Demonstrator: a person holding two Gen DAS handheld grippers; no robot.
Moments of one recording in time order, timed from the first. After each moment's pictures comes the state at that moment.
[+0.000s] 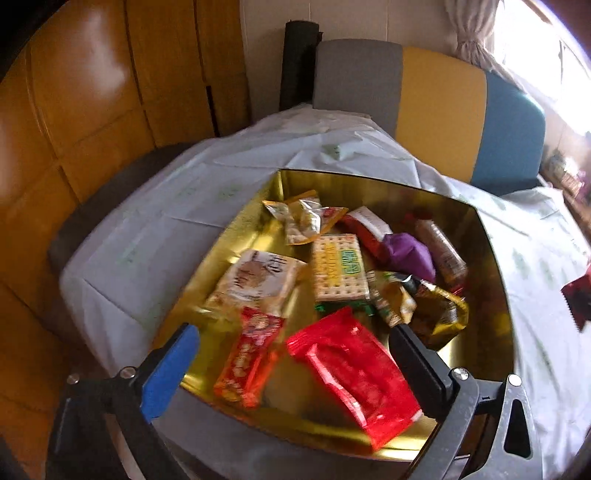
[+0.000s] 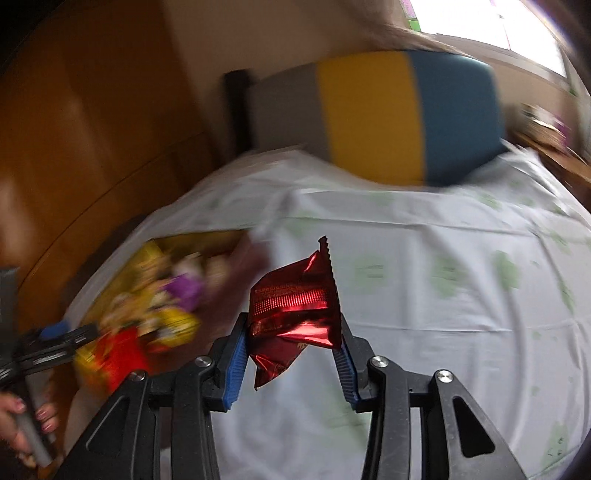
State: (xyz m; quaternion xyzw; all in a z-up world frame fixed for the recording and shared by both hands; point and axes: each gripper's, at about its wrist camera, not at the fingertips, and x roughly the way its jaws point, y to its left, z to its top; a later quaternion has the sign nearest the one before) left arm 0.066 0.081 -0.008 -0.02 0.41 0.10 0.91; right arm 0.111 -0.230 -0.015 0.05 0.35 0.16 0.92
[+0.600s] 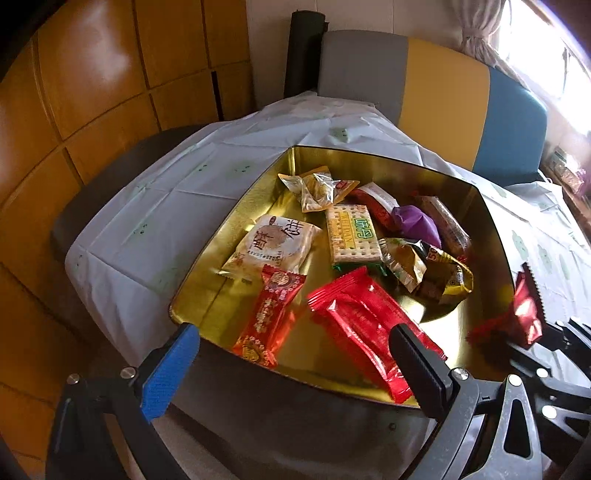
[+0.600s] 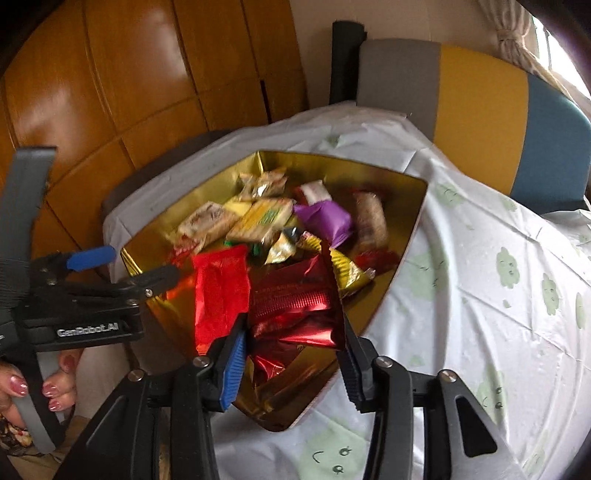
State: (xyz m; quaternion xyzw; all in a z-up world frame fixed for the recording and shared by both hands) left arm 0.039 0.096 -0.018 -0.03 0.43 0.10 0.90; right arm 0.089 -0.096 -0.047 -0.07 0.41 0.26 0.87
